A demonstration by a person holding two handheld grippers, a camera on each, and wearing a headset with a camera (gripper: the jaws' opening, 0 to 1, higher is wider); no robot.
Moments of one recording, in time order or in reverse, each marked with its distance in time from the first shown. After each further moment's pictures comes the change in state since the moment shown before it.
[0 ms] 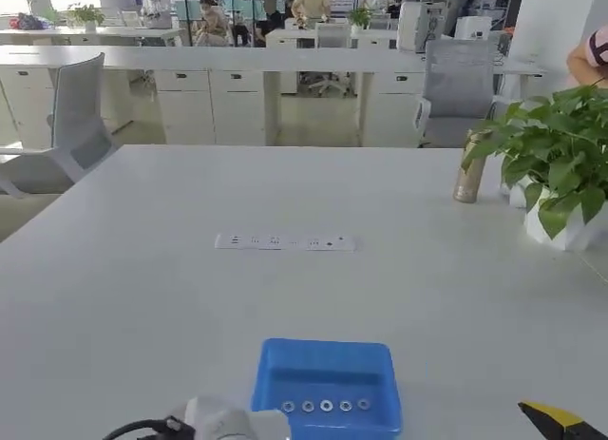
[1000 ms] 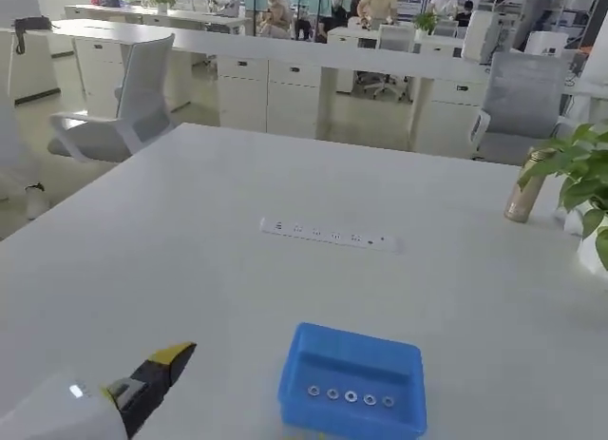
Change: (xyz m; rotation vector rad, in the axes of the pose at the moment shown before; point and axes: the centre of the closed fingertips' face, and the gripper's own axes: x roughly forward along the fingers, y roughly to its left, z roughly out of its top) left arm -0.141 0.052 0.028 -0.543 -0.791 0.662; right arm -0.032 -0.051 0.032 -0.126 -0.129 -0.144
